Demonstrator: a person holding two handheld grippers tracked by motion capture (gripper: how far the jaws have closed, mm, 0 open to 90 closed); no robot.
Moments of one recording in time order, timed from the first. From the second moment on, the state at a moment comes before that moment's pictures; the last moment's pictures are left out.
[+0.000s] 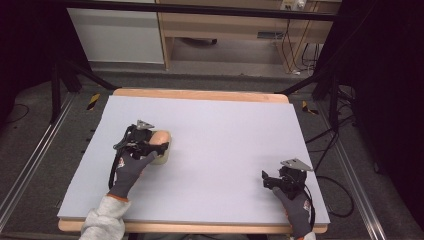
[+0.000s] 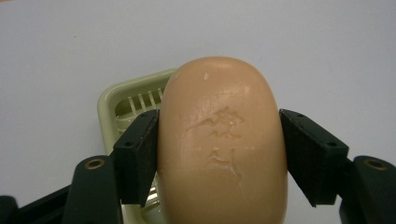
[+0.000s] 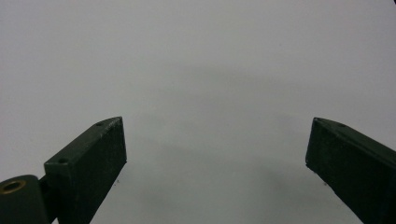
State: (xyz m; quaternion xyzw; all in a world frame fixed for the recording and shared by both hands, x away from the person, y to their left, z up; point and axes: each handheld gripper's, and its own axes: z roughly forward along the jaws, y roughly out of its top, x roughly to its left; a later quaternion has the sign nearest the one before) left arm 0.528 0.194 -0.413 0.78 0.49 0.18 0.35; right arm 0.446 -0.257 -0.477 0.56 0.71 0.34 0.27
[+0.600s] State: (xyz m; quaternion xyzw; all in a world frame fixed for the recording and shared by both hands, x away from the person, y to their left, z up) left arm 0.547 0.202 -0.425 0.78 0.50 0.18 0.34; right arm 0.446 -0.256 -0.477 0.56 0.71 0.34 0.27
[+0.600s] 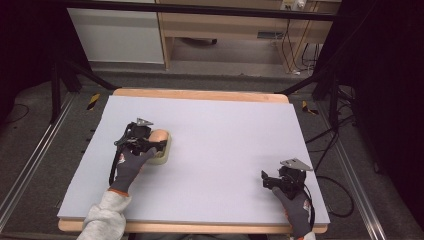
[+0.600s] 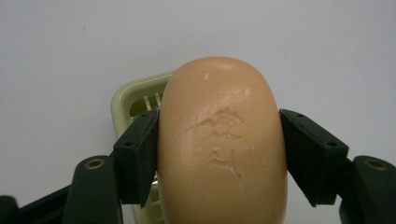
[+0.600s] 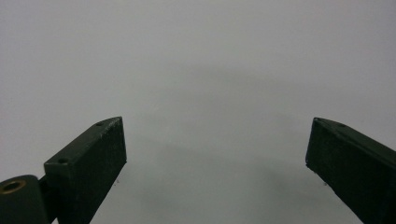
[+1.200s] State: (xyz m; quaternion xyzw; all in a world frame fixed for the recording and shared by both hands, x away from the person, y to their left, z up) left arm 0.554 0.205 -0.439 0.78 0.51 0.17 0.32; right arm 0.447 -0.256 -0.477 0.56 0.71 0.34 0.27
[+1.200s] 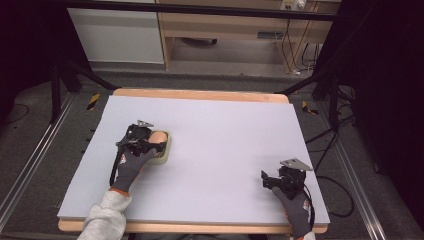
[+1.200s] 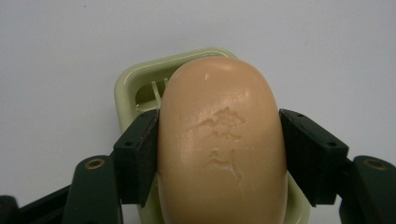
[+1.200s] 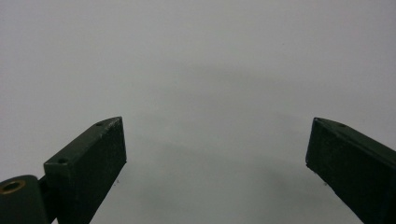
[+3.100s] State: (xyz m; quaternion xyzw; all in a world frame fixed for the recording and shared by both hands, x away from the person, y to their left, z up) left arm 0.518 0.224 -0.418 0.76 0.49 0.18 0.38; right arm 0.445 -0.258 -0.476 0.56 0.70 0.34 0.28
